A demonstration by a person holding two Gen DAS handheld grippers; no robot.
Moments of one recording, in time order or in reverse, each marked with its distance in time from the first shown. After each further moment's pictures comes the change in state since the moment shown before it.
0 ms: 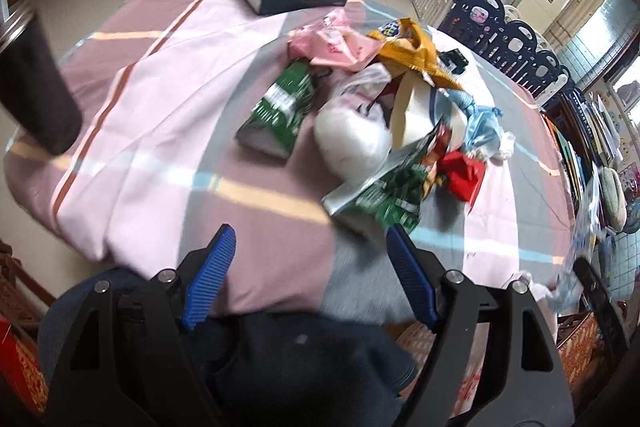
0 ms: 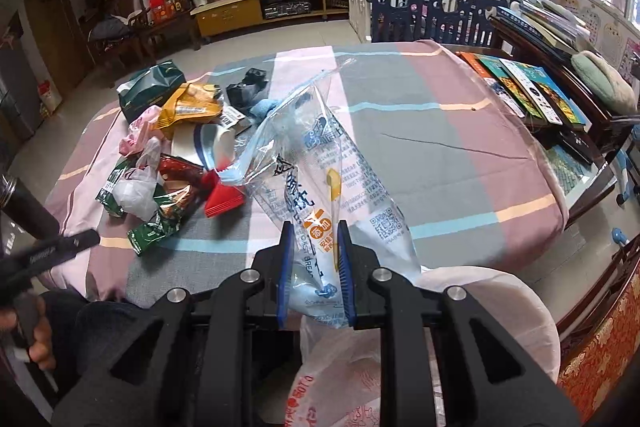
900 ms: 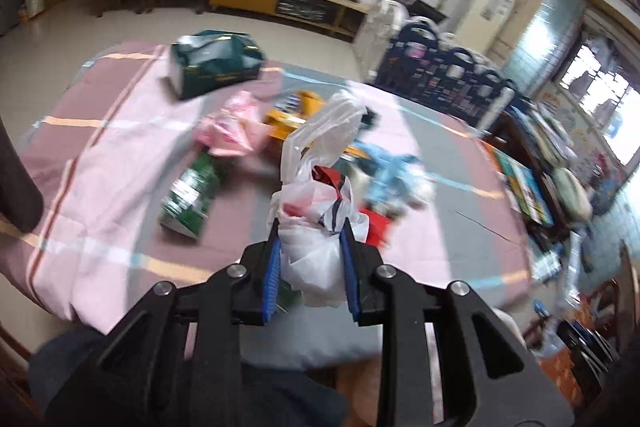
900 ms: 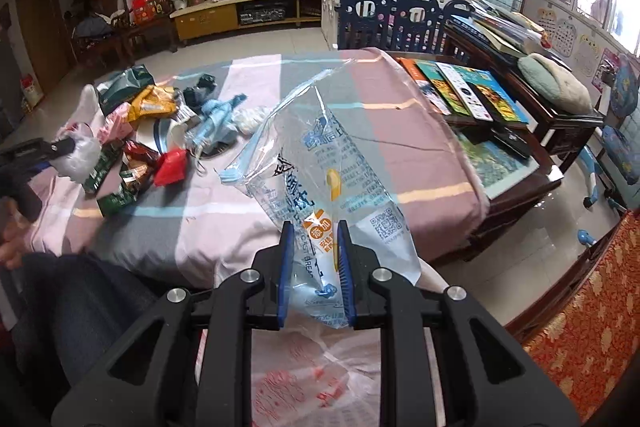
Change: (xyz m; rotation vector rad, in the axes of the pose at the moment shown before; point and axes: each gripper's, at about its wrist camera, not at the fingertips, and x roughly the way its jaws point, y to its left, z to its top) left arm -0.057 -0.071 0.002 0.140 -0.195 -0.186; right arm -0.073 -0.076 -0.034 -0.035 -0.014 -0.111
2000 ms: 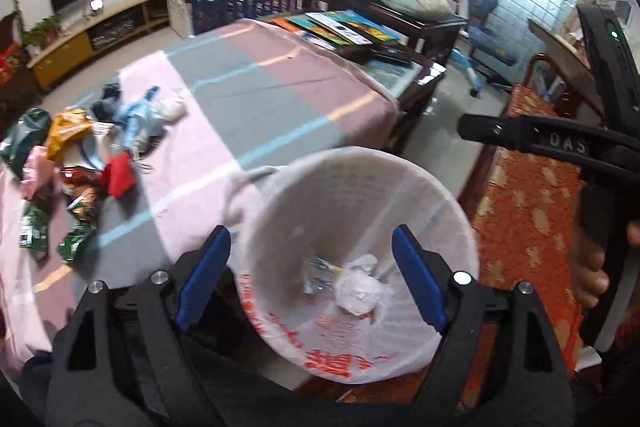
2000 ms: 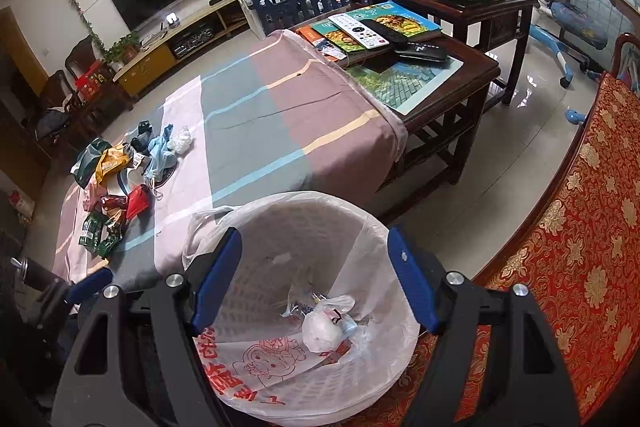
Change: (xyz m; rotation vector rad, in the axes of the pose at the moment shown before) left arm -0.026 -0.199 -0.139 0.641 0.179 -0.217; right arm -0.042 -0.110 -0.047 0.403 0.040 0.010
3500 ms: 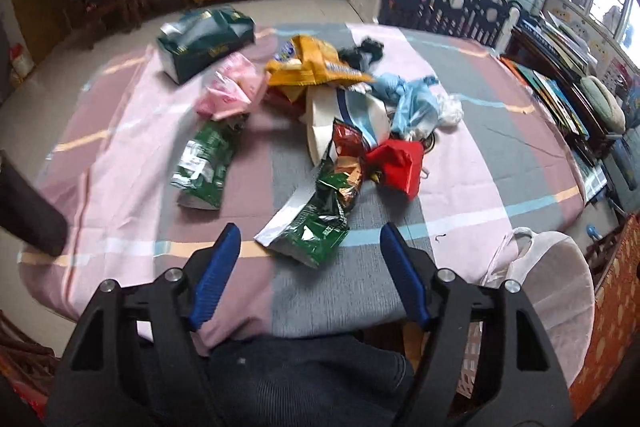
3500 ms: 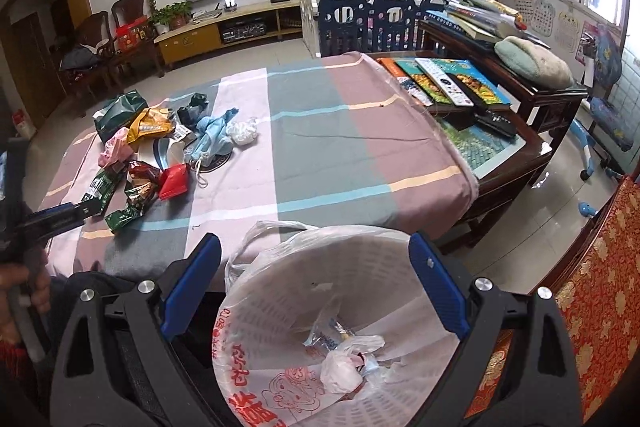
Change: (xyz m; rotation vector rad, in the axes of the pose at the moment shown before) left arm 0.010 0.244 -0.026 -0.461 0.052 0.347; right arm 0.025 0.117 -0.008 -0.289 -0.083 0.002
